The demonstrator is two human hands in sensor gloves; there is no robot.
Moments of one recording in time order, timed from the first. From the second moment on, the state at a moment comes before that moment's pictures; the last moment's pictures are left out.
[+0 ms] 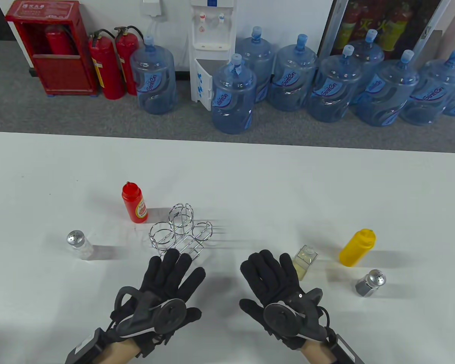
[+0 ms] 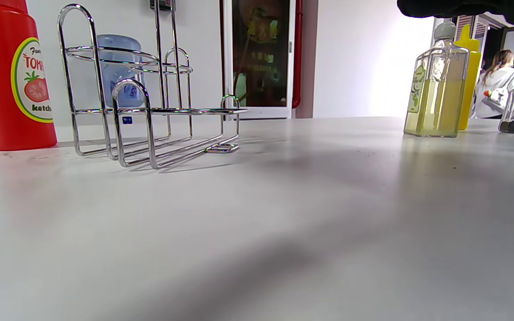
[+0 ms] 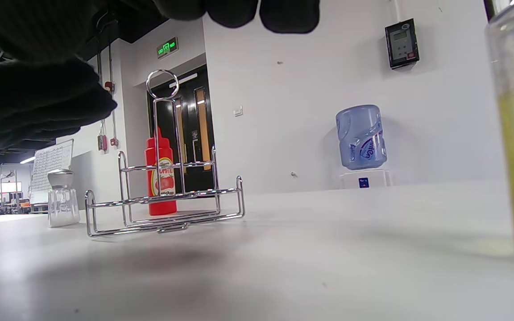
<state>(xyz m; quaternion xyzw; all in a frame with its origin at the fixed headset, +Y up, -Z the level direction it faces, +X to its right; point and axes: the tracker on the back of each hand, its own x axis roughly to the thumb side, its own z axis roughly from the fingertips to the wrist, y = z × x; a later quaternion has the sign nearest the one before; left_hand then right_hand) -0.152 -0.706 -0.206 0.01 -0.24 0.00 0.97 0.119 -0.706 -0.219 0.26 -0.16 0.94 0.12</state>
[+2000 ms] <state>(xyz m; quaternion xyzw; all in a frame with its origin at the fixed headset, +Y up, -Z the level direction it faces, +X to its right) -0.106 -0.612 -0.214 0.24 -0.17 0.05 0.96 0.146 -0.676 -0.209 0.25 -0.22 0.93 0.13</state>
